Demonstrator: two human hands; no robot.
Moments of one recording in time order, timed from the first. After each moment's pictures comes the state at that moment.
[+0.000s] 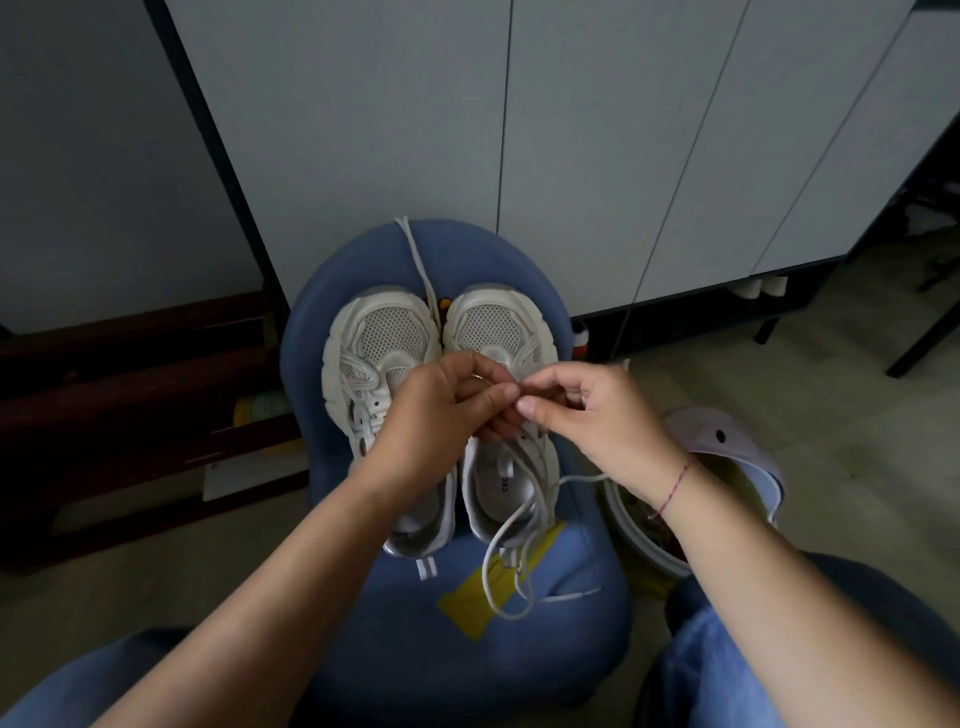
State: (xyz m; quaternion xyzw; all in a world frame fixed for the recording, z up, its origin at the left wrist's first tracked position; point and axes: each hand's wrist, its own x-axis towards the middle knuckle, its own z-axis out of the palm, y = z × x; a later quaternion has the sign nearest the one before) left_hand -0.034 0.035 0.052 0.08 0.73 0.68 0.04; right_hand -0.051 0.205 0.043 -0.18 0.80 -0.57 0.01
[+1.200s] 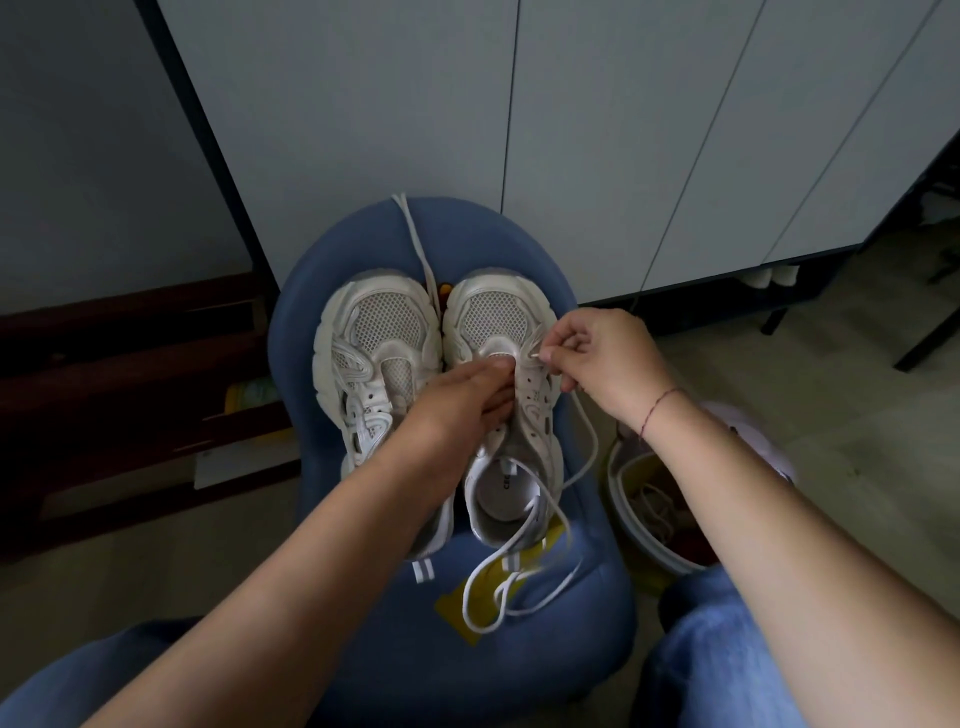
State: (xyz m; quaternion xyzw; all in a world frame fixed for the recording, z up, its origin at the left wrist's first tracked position) left_hand -0.052 0.056 0.038 -0.09 0.55 0.82 0.13; right_hand -0.103 0.207 0.046 -0.08 0.91 -0.41 -0.02
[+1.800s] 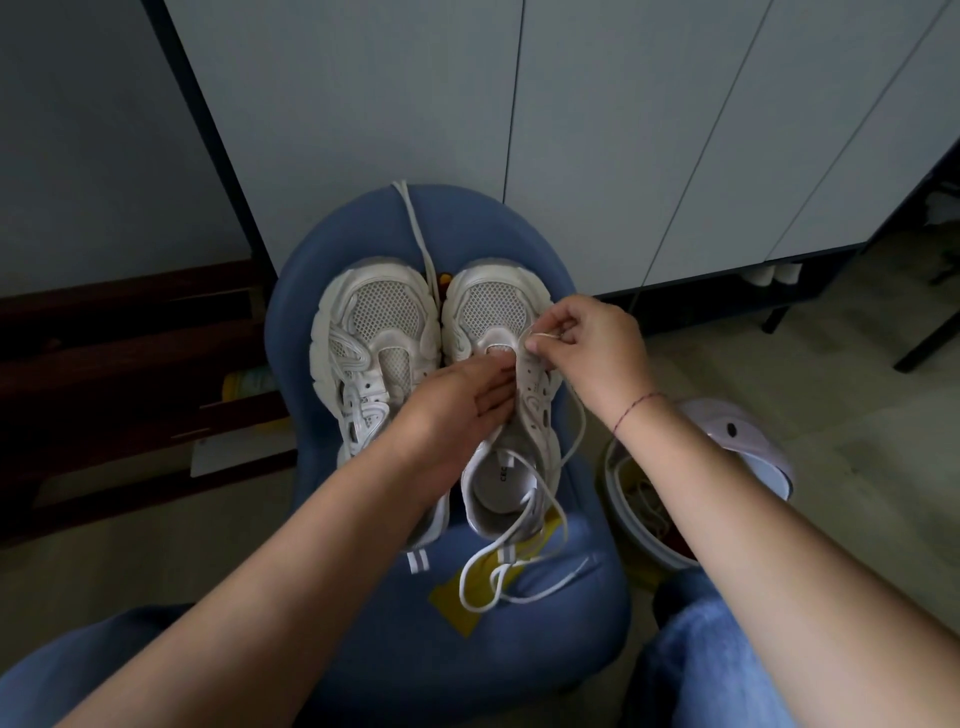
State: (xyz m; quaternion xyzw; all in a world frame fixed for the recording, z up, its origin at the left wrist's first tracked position) left_hand -0.050 0.056 0.038 -0.12 0.51 0.83 0.17; right_hand -0.108 0.197 0.035 -0.07 0.90 -0.43 -0.10
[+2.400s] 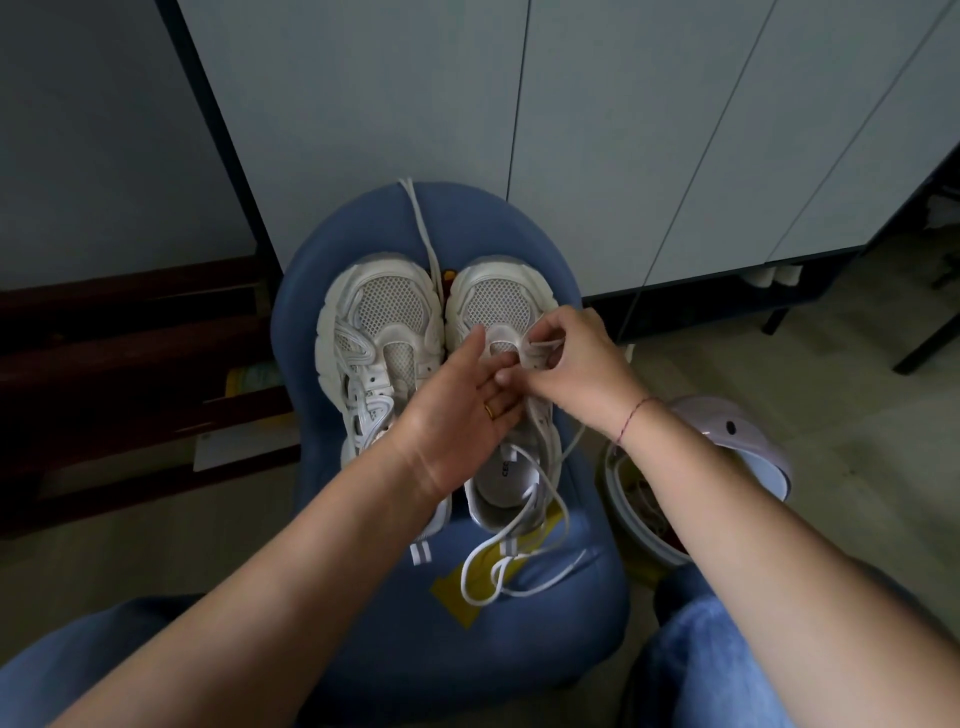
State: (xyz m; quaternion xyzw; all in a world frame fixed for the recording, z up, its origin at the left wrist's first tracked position) left_hand -0.044 0.056 0.043 -0.14 0.42 0.87 0.21; right_hand -0.095 0.190 0.034 -0.07 0.91 -0.42 0.00
